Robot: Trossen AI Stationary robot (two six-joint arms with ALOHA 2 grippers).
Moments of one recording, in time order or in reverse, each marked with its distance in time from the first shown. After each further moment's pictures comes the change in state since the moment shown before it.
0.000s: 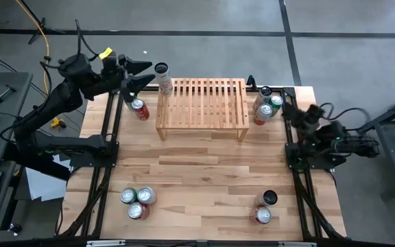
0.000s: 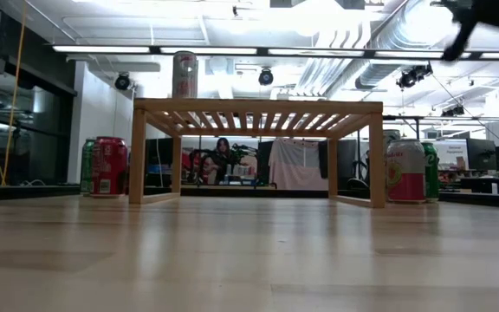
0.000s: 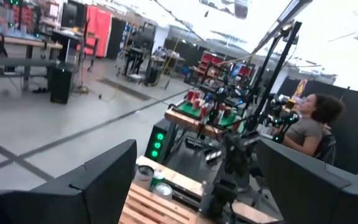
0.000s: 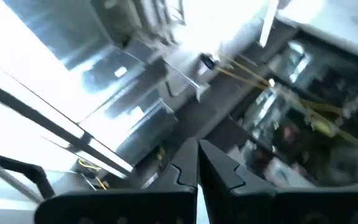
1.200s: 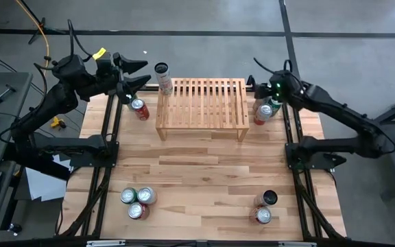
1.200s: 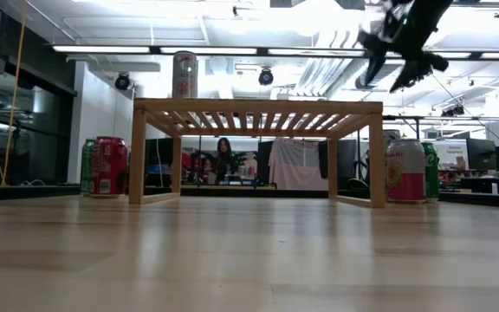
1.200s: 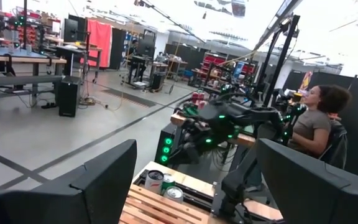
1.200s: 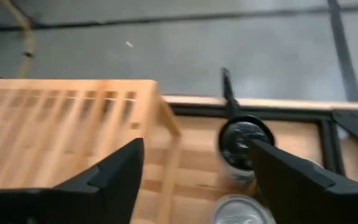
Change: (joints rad) left arm 0.002 -0.034 0.000 -0.025 -0.005 0.080; right arm -0.655 0.943 0.902 -1.537 -0.038 0.082
